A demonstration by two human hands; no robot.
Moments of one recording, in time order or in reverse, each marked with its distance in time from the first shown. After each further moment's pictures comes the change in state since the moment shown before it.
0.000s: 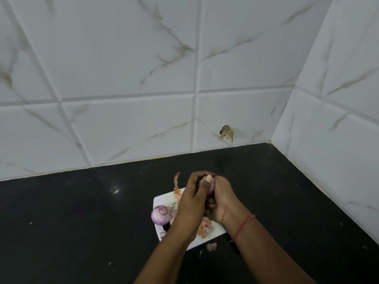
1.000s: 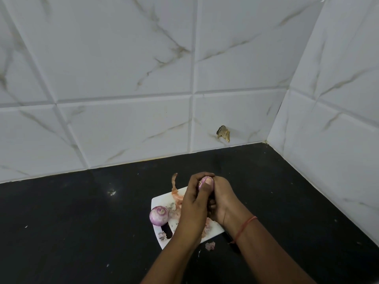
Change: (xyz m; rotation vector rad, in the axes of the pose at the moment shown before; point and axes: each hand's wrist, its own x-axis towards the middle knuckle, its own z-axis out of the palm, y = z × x) left_hand -0.008 -0.010 0.010 -0.062 0.048 0.046; right_hand -0.019 -0.002 0.004 -0.030 0.100 -0.023
